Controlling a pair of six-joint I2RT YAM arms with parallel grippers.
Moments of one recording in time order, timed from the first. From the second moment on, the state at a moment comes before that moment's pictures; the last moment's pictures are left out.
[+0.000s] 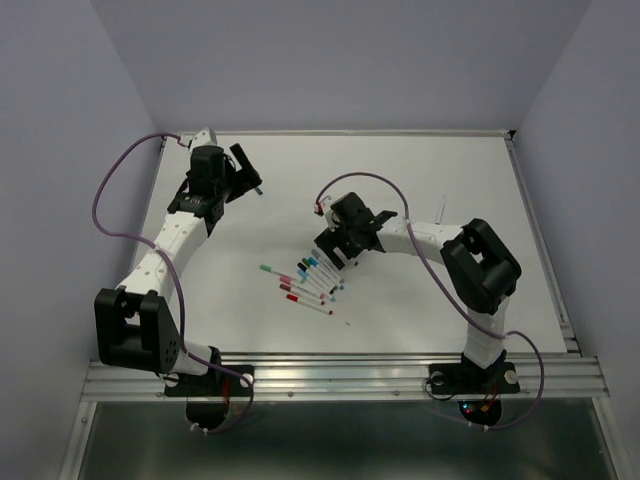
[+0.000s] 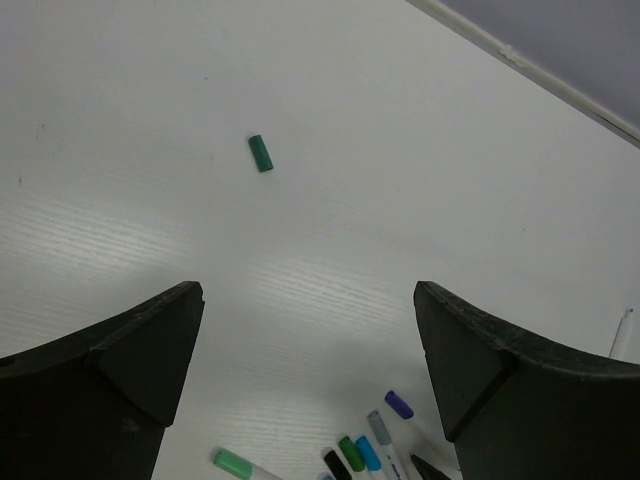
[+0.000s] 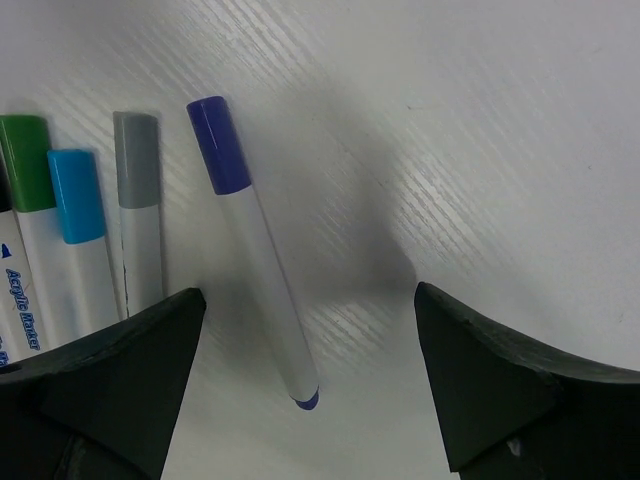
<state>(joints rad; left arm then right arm) -0.18 1.39 1.12 -0.24 -0.11 -0.57 0.72 1.92 1.25 -0.31 0.05 -0.09</state>
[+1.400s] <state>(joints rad) -0.34 1.53 1.07 0.03 0.32 -0.68 0.73 1.70 1.27 -0.04 -0.12 0.12</state>
